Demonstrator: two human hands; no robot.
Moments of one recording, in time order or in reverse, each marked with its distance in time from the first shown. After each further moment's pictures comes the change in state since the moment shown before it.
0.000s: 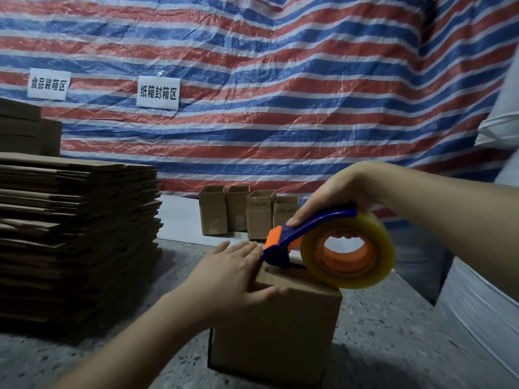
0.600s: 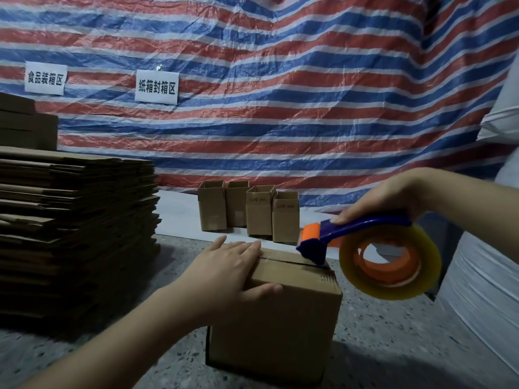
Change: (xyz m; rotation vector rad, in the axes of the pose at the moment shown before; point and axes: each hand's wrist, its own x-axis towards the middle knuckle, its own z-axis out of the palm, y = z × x) left_hand 0.000 -0.001 0.000 0.087 -0.089 -0.024; right_hand -0.001 0.078 -0.011 0.156 -0.025 0.060
